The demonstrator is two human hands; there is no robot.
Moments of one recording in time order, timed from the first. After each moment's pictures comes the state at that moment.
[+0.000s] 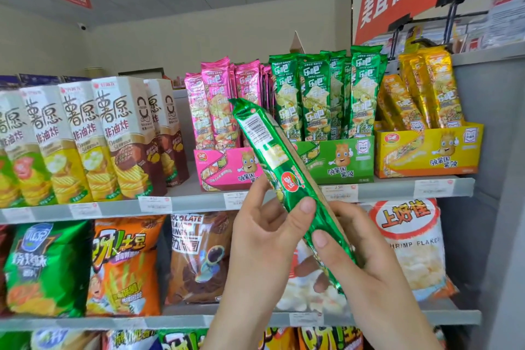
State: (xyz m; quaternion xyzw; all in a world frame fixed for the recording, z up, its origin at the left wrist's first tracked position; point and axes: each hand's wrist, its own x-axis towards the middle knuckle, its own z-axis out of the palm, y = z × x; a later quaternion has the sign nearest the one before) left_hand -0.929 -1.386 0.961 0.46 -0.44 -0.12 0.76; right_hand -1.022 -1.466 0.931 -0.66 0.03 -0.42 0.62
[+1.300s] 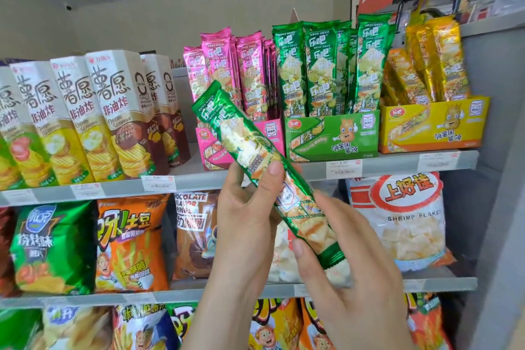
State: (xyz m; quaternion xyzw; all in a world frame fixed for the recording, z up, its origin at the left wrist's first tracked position) left_hand -0.911 -1.380 0.951 0.36 -0.35 -0.19 0.84; right_hand -1.019 -1.428 0.907 -0.75 0.12 -0.60 0.25
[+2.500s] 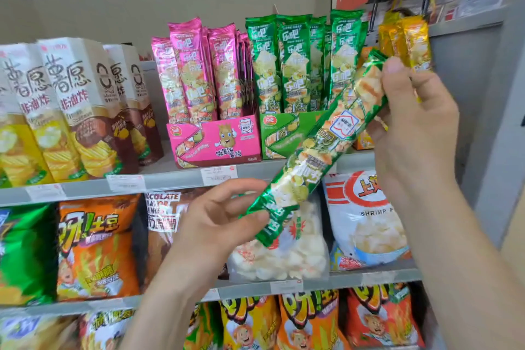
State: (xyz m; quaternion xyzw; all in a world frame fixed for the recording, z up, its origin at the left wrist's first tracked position) left_hand -0.885 -1.361 0.935 0.51 -0.46 -0.21 0.69; right_hand -1.016 -1.533 1.018 -0.46 0.04 -0.65 0.60
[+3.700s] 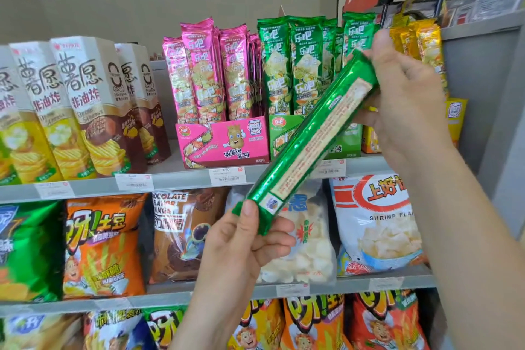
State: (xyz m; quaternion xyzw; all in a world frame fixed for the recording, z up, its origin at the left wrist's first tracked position) left_hand -0.912 -1.367 0.915 0.44 -0.36 -0.24 0.79; right_hand -1.005 -1.538 1.046 -0.64 0.06 -0.57 0.52
